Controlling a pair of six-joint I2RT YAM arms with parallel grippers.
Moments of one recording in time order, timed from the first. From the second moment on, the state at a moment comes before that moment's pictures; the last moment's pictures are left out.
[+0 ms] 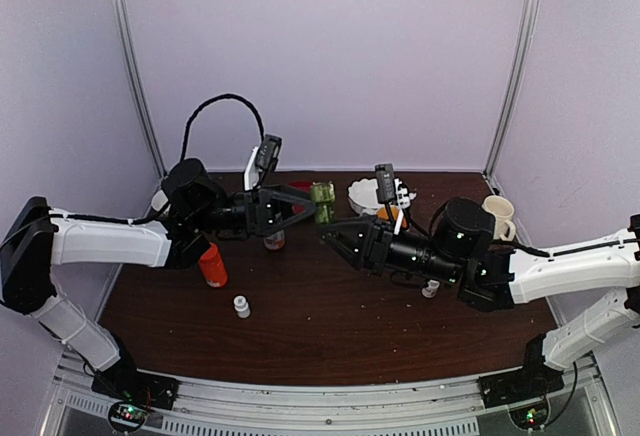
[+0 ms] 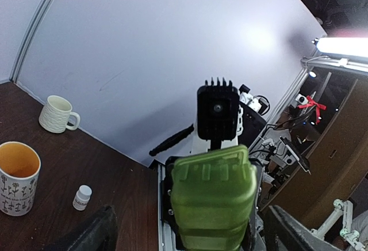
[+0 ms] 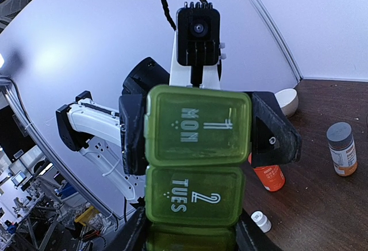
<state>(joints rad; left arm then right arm) -0.78 1.51 0.86 0.94 0.85 -0.81 1.10 1.32 0.74 0.70 -0.13 0.63</state>
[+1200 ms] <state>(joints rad) -0.81 1.51 0.85 0.97 0.89 -0.84 1.09 1.33 0.74 0.72 -0.16 0.64</state>
